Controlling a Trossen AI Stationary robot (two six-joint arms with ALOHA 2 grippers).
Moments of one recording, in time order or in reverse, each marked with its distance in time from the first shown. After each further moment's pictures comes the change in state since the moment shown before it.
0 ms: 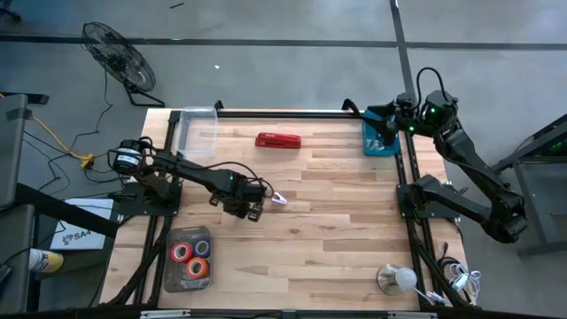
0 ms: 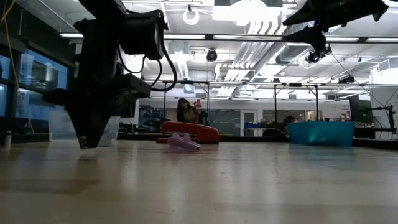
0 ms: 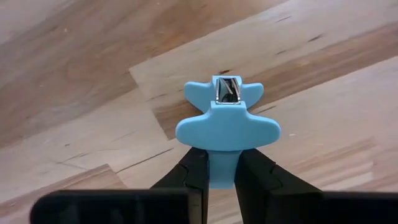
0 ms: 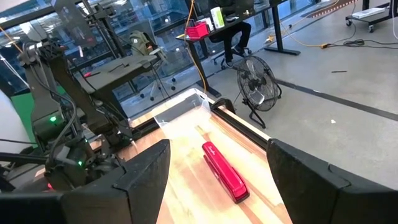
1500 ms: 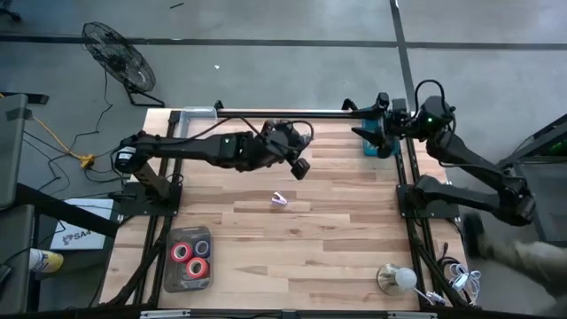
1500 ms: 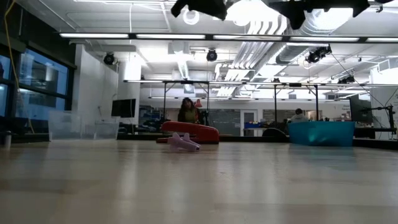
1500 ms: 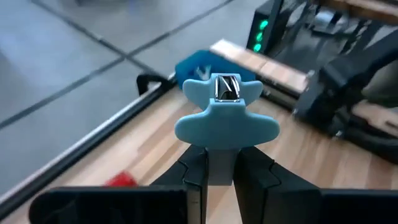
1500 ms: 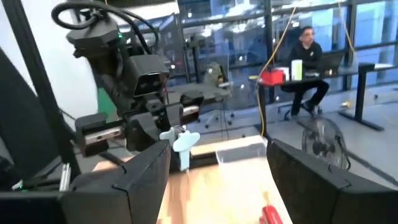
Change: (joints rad) left arm 0.077 0.000 0.705 0.255 -0.690 0.900; right arm 0.291 0.062 -0.001 0.342 -0.017 -0.041
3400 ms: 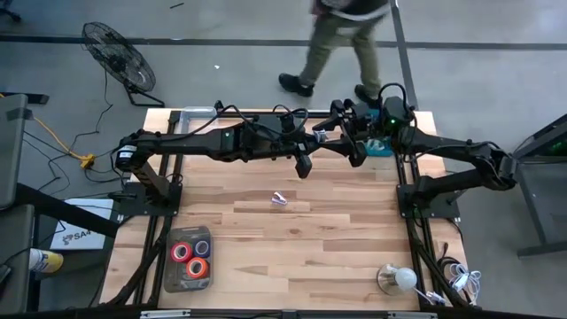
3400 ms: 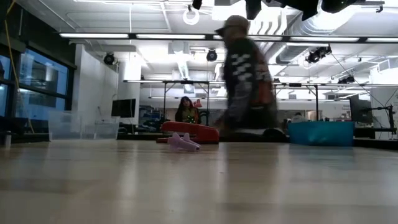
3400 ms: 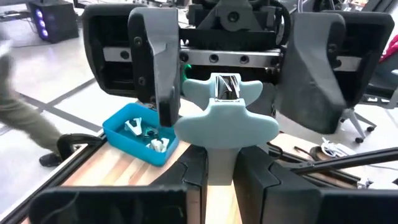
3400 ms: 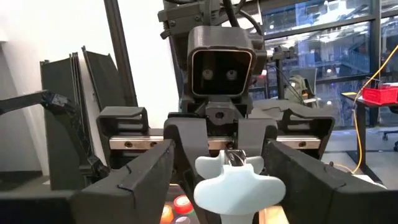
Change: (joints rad) left arm 0.062 0.000 -0.002 0.292 0.314 0.153; right arm 0.287 0.412 0.126 0.448 -0.060 0.108
